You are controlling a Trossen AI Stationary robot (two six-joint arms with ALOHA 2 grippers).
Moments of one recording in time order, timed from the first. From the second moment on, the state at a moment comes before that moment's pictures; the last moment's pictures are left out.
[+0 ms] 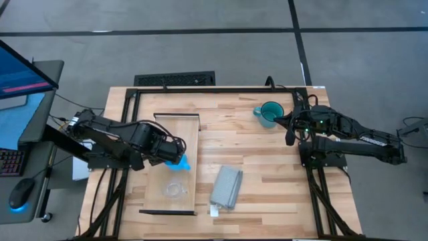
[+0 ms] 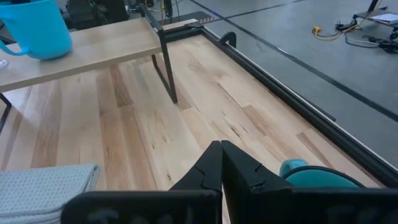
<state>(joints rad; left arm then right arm) -0.29 1.52 1.60 -1.57 -0.02 -2.22 -0.27 0.41 0.55 -0.55 0.07 0.07</state>
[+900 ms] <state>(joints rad) -0.30 1.52 1.59 -1.57 -0.02 -2.15 -0.27 0.41 0.55 -0.55 0.07 0.07</state>
